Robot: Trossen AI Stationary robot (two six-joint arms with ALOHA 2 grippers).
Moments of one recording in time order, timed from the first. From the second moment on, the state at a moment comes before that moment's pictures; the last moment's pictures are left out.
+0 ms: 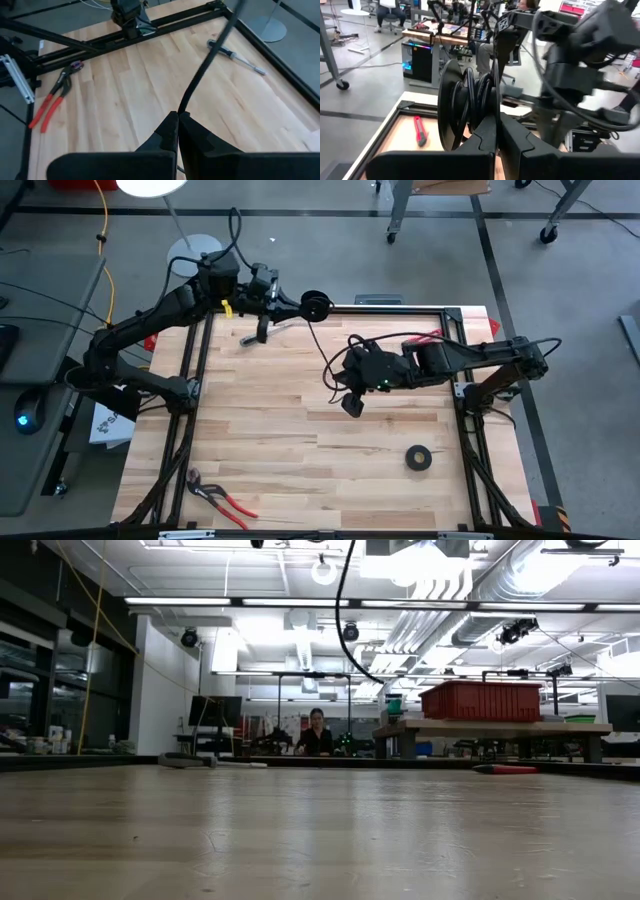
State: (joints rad) left arm 0.46 1.30 1.43 -0.29 0.50 -0.08; right arm 0.19 1.56 1.64 -0.77 0.34 0.40
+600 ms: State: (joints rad) left arm 0.48 1.30 1.43 -0.23 0.58 -0.14; right arm 0.28 1.56 1.64 -0.79 0.55 0.42
